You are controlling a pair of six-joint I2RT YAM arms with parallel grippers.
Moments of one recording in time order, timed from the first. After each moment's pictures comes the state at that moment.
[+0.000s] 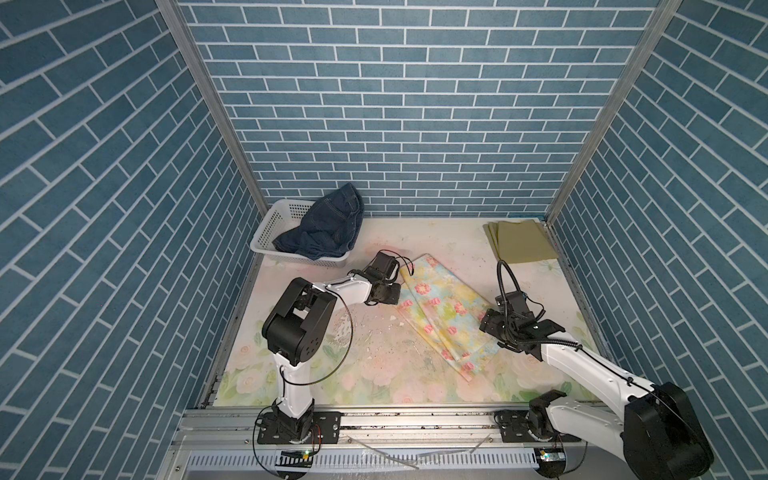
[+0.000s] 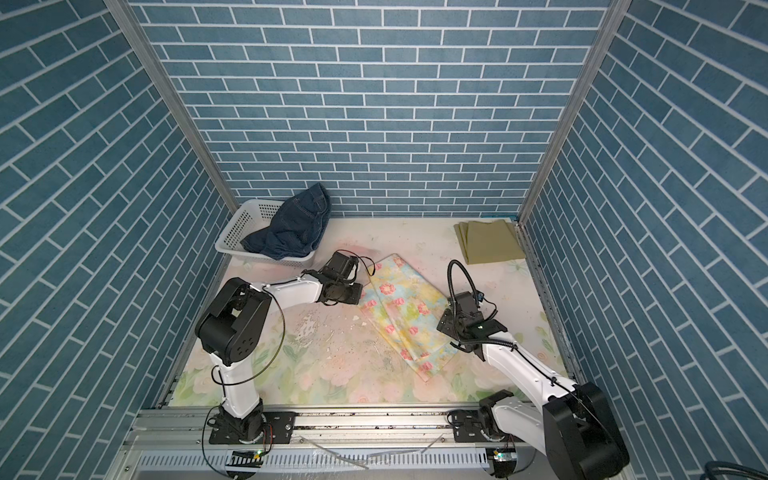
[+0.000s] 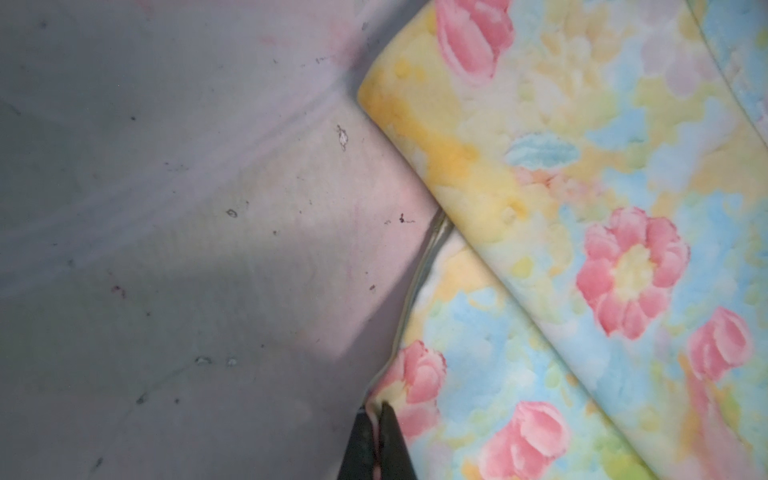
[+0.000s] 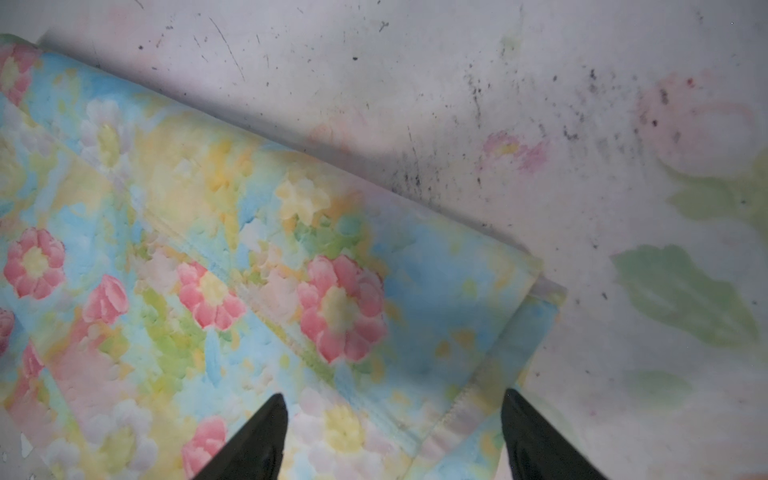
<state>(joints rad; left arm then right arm) -0.53 1.91 1.15 -0.29 0.05 -0.30 0.43 1.11 0.52 -0.43 0.14 0.81</state>
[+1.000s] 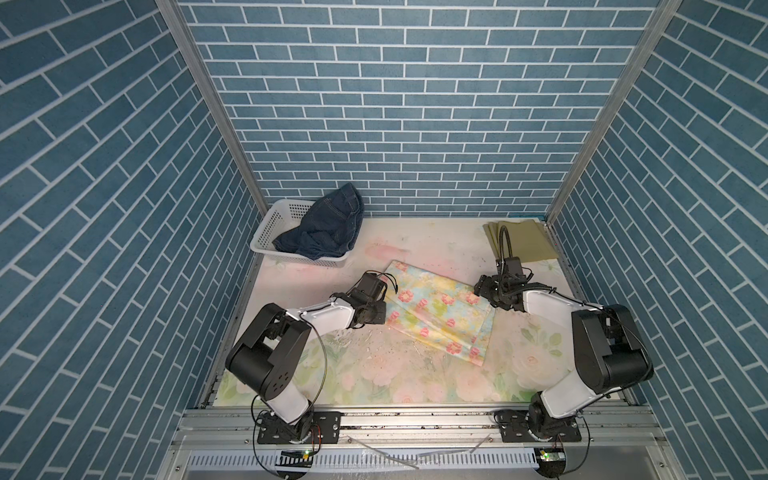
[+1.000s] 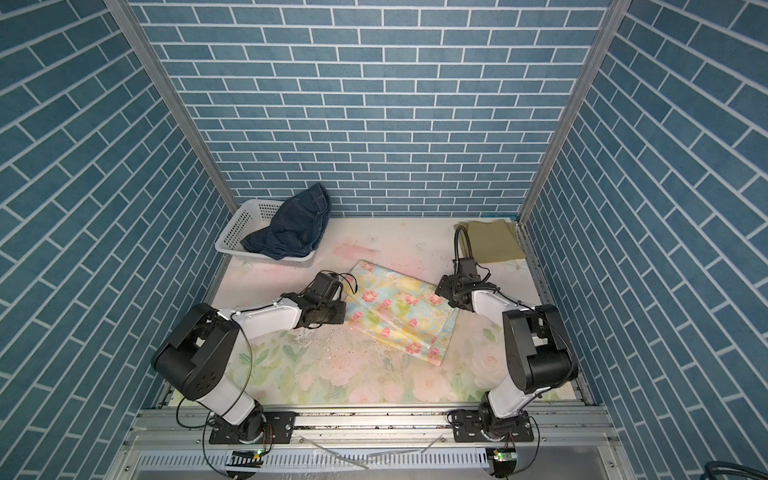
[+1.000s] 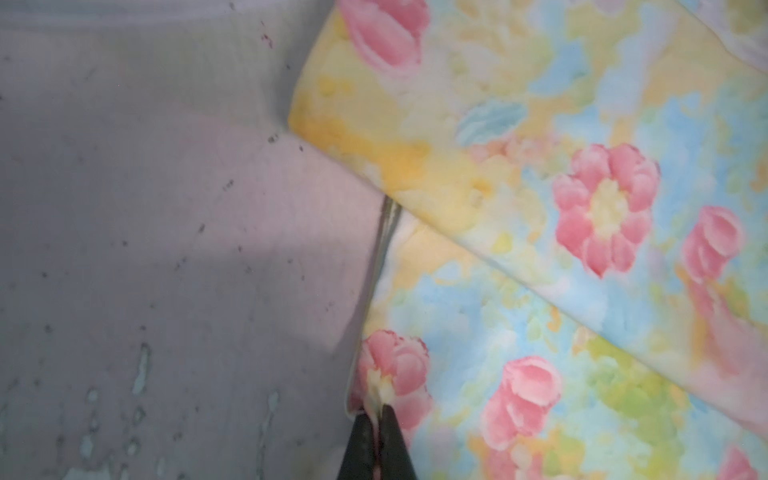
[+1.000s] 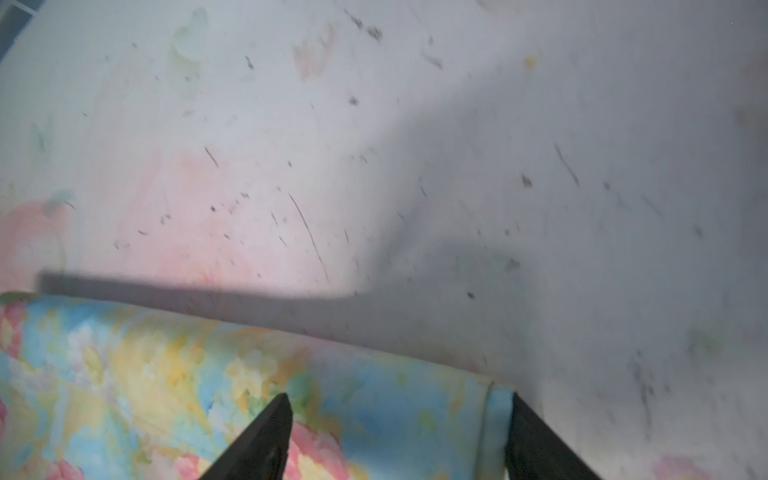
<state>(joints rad) -0.59 1.61 0.80 -0.25 -0.04 -0.46 0.24 1.62 0.87 -0.17 -0.05 0.59</state>
